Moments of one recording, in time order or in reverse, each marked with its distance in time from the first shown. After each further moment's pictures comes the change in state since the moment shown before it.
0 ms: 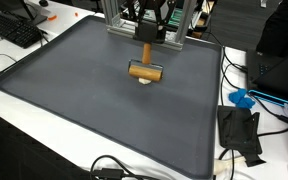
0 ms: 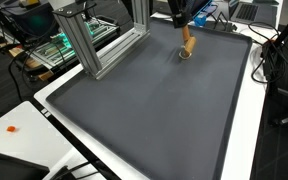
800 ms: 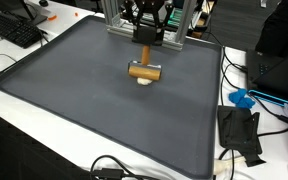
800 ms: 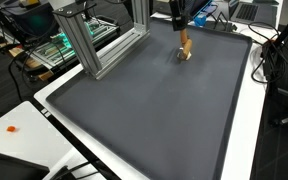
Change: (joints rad) arm 0.002 0.029 -0.009 0.050 0.000 -0.102 -0.082
